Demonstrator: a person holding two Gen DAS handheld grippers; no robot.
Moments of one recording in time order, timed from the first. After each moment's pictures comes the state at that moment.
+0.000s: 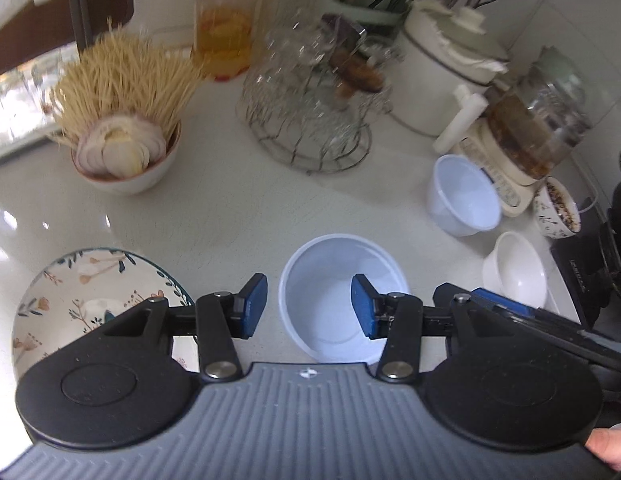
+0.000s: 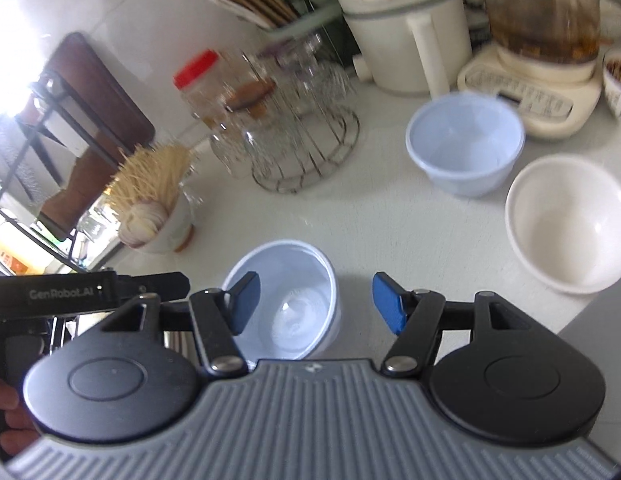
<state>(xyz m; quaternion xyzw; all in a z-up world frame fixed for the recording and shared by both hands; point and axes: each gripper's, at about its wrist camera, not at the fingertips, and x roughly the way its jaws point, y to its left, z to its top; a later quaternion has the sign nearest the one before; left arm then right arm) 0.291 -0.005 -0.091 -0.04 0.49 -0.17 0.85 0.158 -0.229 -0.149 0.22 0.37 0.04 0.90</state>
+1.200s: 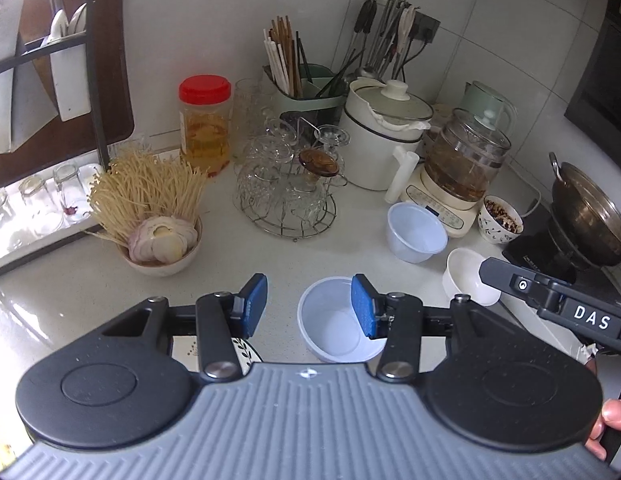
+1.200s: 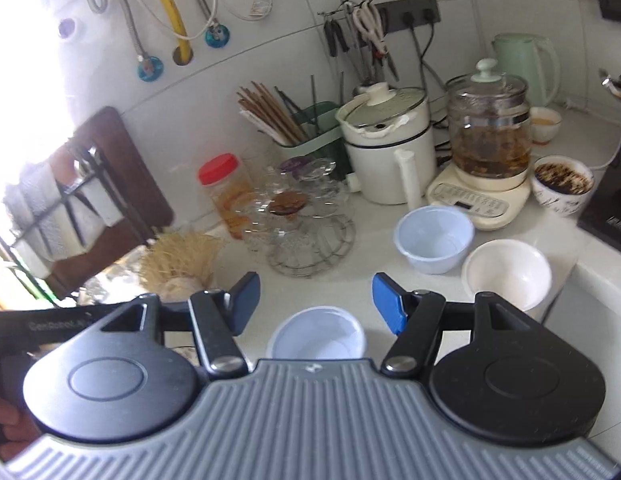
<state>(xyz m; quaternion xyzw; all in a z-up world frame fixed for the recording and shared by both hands) 0.238 0.066 -0.014 -0.01 0.38 -0.25 0.89 0.074 -0.166 -0.060 0.18 0.25 -0.07 0.95</state>
